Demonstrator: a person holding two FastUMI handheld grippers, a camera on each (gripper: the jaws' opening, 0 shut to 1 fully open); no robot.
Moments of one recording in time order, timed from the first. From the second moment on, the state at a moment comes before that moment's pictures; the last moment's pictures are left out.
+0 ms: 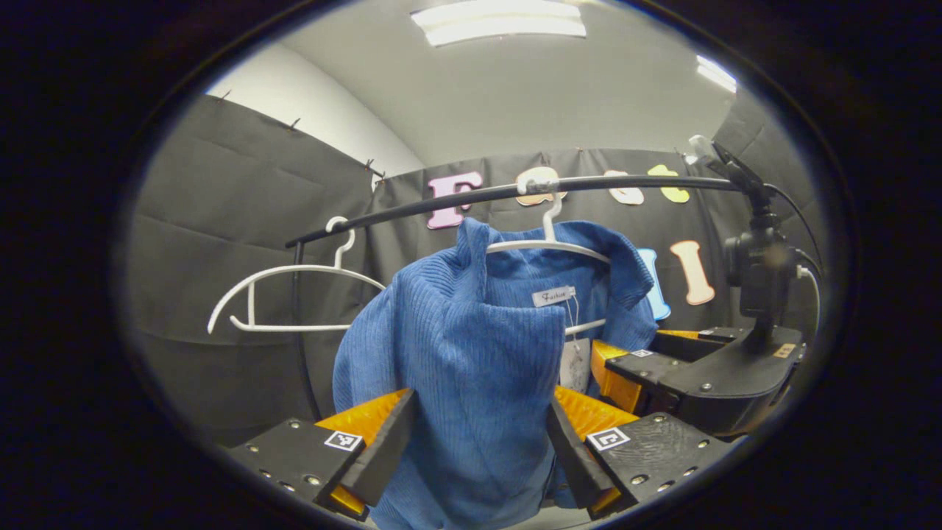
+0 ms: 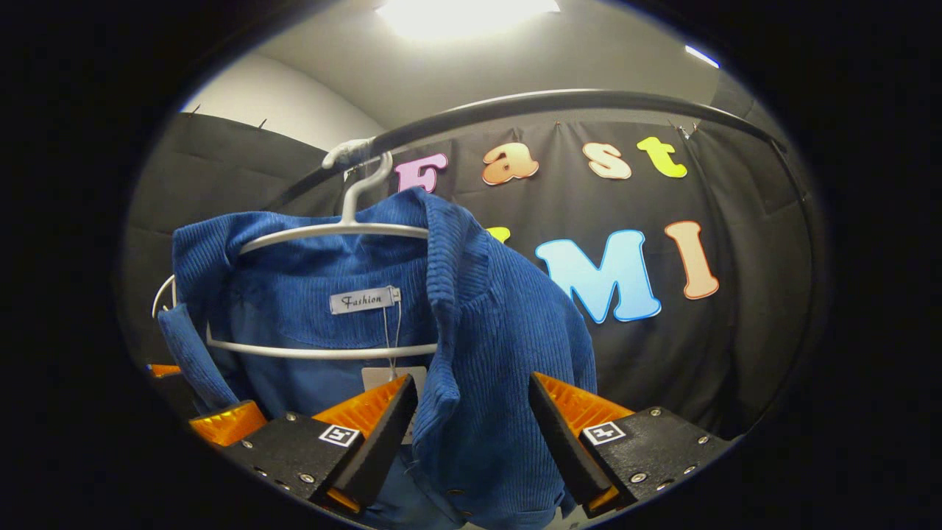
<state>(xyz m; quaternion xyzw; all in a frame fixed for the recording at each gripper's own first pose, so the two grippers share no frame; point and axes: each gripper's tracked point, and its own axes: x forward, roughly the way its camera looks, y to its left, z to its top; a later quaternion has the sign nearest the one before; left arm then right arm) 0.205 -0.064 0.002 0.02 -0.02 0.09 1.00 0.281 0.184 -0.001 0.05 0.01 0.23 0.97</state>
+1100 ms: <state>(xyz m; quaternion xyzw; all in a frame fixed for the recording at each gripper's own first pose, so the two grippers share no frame) 0.213 -0.046 0.002 0.08 -0.01 0.10 0.99 0.293 0.195 0.011 0.03 -0.03 0.23 0.97</state>
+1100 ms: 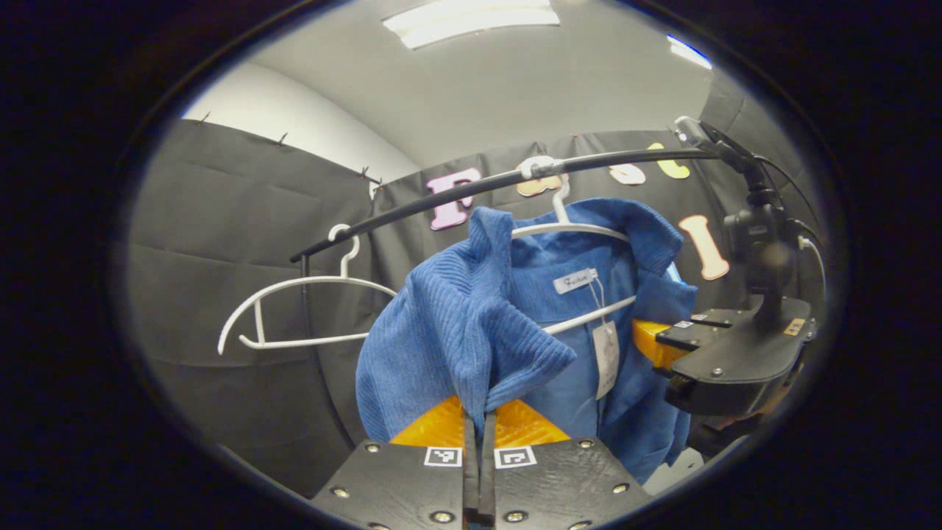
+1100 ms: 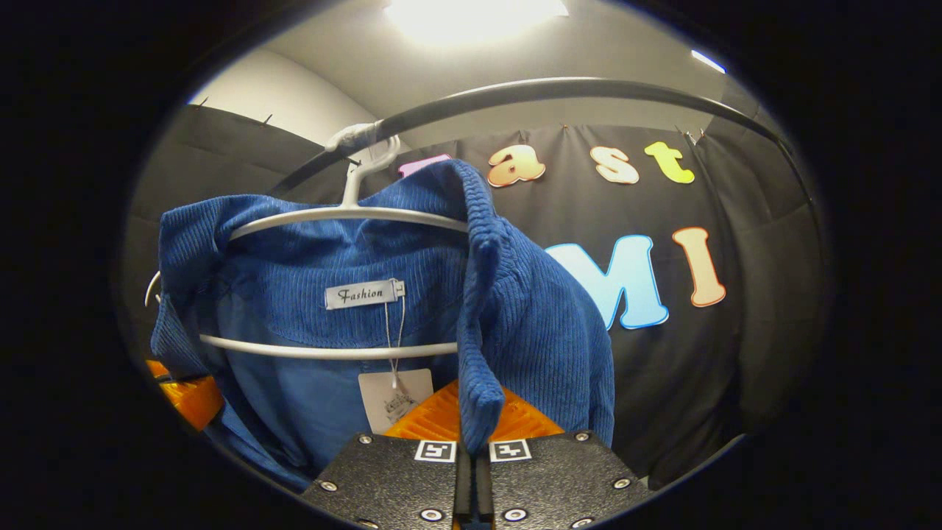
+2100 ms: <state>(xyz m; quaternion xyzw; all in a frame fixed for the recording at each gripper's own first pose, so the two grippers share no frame) 0.164 -0.011 0.106 0.11 -0.07 0.10 0.99 0.311 0.123 0.109 0.00 -0.15 0.15 0.98</state>
